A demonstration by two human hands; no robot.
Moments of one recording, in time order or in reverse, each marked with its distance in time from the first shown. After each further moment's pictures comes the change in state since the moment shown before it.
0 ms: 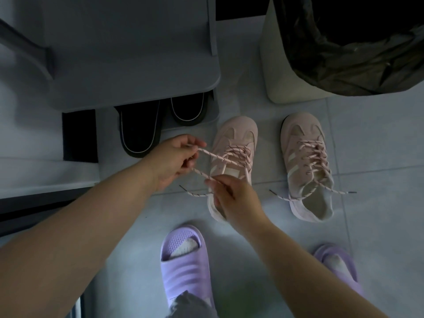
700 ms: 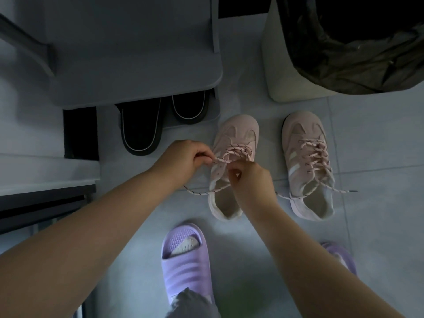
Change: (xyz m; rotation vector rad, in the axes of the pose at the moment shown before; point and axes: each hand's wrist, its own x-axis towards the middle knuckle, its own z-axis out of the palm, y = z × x) left_hand 0.005 -0.011 0.005 0.853 0.054 0.498; right_hand 0.023 -0.005 -0.017 -0.469 0.166 0.134
